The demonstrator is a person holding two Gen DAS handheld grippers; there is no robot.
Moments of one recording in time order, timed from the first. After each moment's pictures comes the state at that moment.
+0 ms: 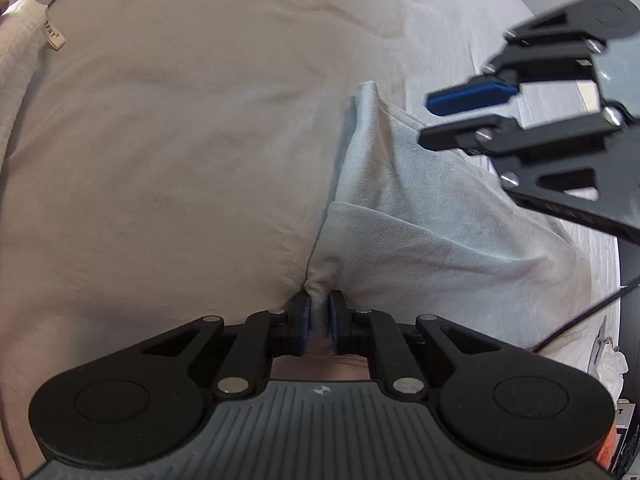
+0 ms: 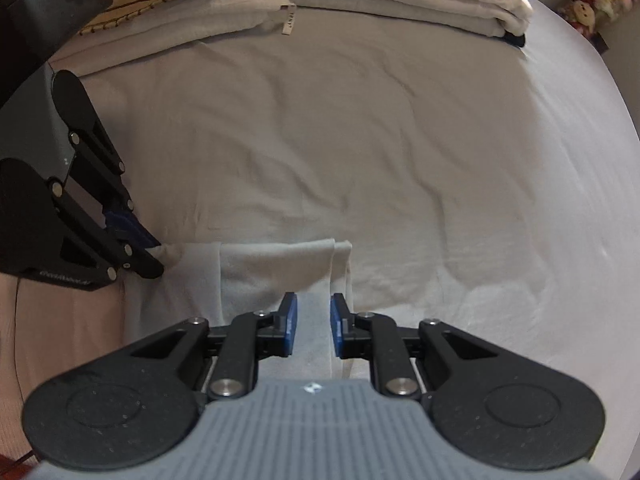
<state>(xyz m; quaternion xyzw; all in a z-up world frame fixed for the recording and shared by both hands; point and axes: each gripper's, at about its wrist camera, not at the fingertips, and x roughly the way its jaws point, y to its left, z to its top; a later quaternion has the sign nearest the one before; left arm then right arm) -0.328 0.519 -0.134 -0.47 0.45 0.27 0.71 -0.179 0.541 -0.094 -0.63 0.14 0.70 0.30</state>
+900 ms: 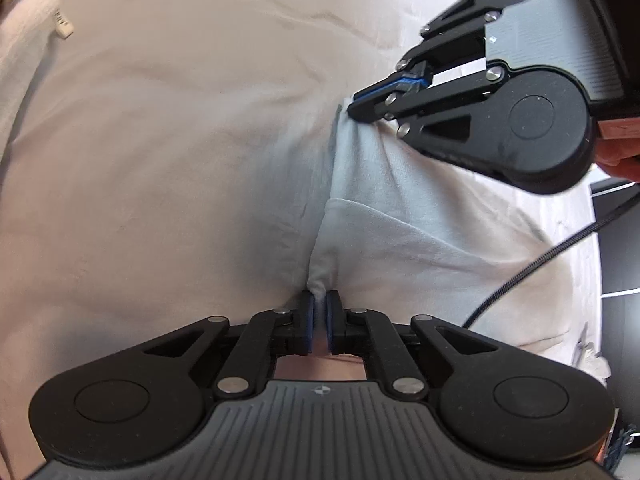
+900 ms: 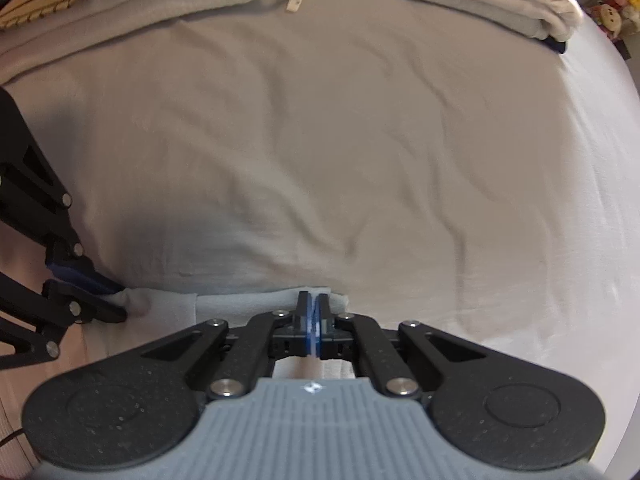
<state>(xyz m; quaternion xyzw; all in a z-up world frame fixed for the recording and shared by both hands) -0.305 0.509 -0.140 -0.50 0.41 0.26 0.72 -0.217 0.579 -0.122 -0.67 0.13 0.67 0.30</state>
